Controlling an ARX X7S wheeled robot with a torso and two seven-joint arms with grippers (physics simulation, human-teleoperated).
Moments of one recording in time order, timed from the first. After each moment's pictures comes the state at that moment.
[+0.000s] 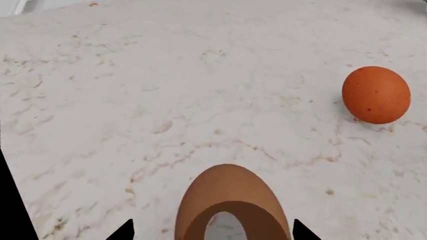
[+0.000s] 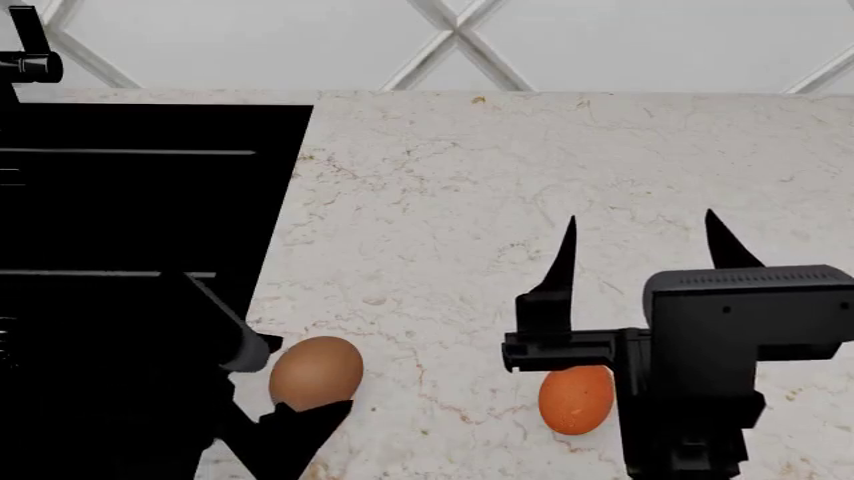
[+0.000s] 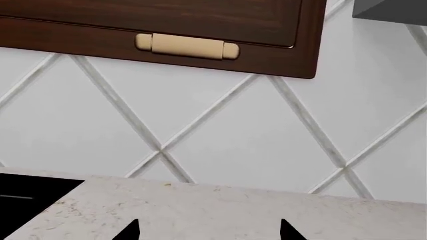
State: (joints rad) left arm -0.77 -0.38 0.50 -0.11 -0.55 -0.81 0.41; right arm 0.42 0.36 -0.13 -0.37 0.31 0.51 0.23
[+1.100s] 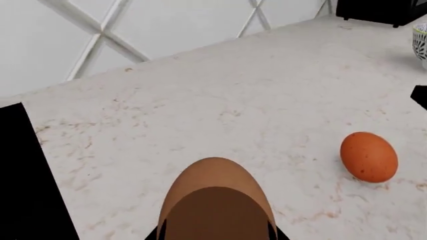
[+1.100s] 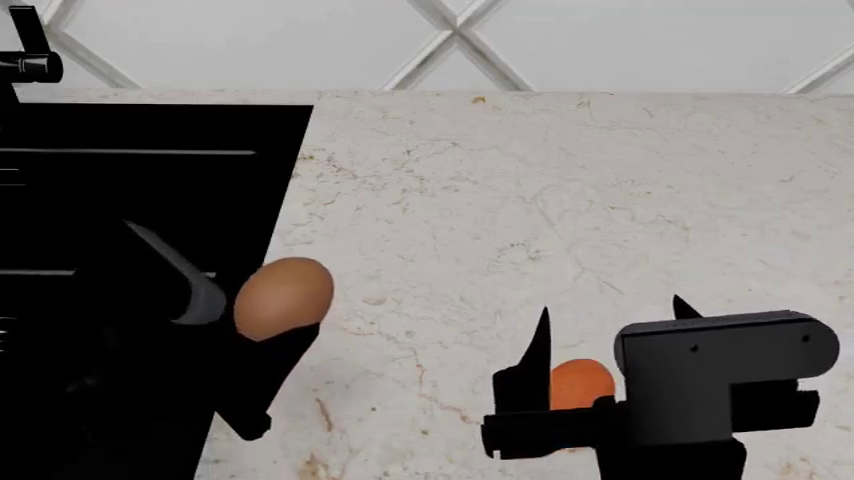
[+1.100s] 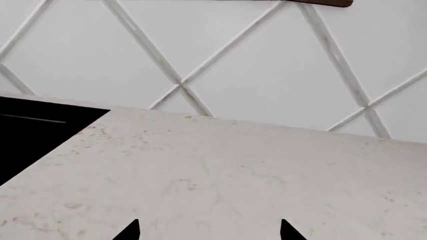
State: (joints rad) left arm -0.77 -0.41 0.41 0.02 -0.60 -0.81 0.34; right arm 0.36 0.40 -0.10 -0.61 0.49 0.92 0.30
